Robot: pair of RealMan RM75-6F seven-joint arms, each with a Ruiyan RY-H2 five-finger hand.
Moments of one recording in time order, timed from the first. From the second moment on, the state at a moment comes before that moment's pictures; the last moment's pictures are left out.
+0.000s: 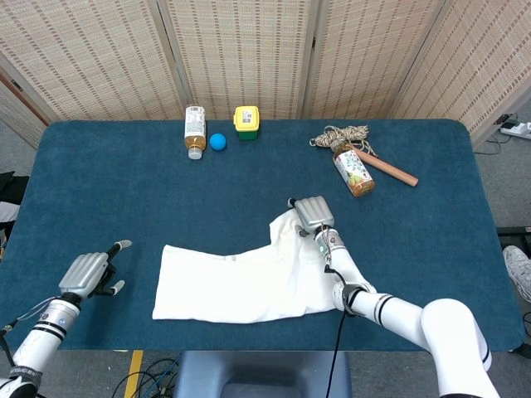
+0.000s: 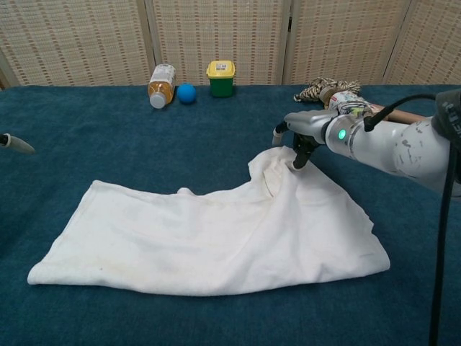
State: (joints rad) left arm -0.45 -1.18 -0.04 -1.60 1.24 0.97 -0.06; right arm 1.01 -1.84 0.28 -0.92 -0.69 0.64 -0.55
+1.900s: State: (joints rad) left arm -0.44 -1.16 -0.04 -1.64 1.28 0.96 -0.07; right arm 0.54 -1.53 -0.09 -1.51 -1.35 1.15 -0.36
